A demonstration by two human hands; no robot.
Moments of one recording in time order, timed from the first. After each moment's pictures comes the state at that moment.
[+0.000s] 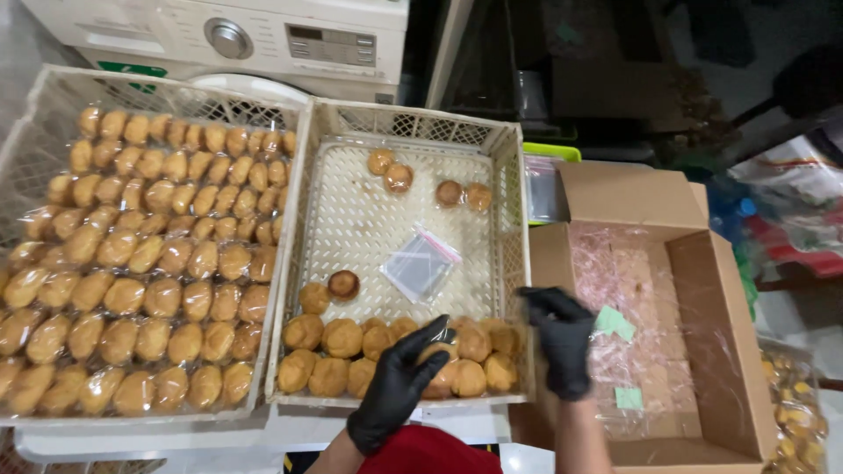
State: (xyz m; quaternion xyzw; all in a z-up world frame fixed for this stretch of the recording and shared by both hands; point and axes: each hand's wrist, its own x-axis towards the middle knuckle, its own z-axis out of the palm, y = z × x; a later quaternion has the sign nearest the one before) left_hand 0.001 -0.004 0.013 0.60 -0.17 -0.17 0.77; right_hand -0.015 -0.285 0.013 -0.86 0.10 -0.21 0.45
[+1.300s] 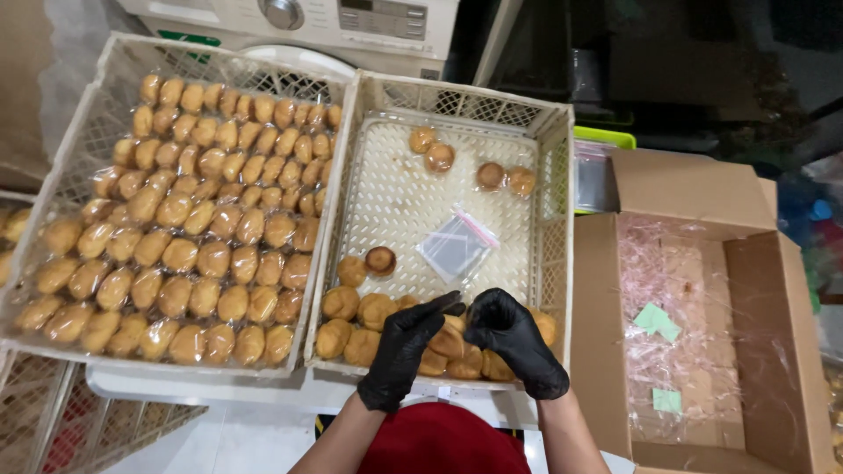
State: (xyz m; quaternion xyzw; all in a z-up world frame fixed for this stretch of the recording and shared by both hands) left_hand 0.013 0.023 0.006 0.56 -0.06 -0.17 0.81; right_hand -0.009 -0.180 0.002 -0.62 0.07 0.10 0.77
